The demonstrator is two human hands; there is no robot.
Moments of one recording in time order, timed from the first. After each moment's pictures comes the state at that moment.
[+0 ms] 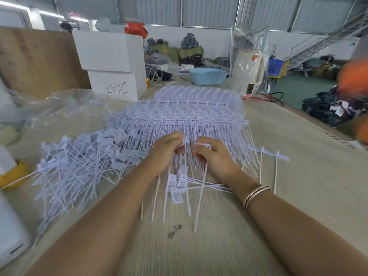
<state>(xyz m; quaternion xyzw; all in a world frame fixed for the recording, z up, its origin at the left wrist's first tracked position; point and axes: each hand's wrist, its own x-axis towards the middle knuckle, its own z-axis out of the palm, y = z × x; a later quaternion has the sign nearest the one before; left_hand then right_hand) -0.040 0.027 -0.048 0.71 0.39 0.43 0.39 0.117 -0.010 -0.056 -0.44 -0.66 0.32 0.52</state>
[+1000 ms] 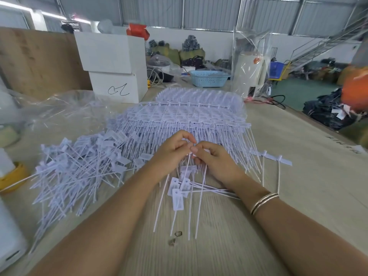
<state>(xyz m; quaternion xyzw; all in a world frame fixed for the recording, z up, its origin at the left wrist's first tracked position) -0.038 0.016 -0.046 0.75 0.34 0.42 0.39 0.114 -0.016 -0.051 -0.45 -0.65 0.37 0.49</state>
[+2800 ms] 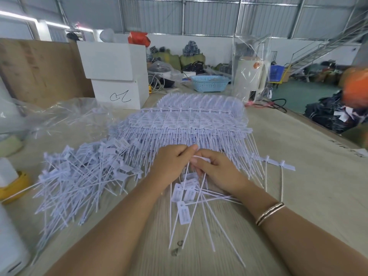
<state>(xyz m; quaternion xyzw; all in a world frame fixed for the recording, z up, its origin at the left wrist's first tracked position) -0.028 0.020 -0.050 0.74 0.44 0.44 0.24 0.119 -0.020 -0.050 -0.43 -0.71 0.33 0.45</state>
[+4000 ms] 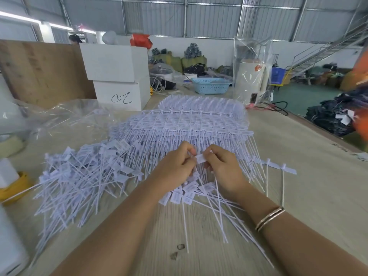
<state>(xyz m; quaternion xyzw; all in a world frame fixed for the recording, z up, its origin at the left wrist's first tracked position) -0.032 0.011 -0.045 0.81 0.42 0.32 0.27 0.120 -0.018 -0.050 -0.50 -0.61 0.29 0.53</state>
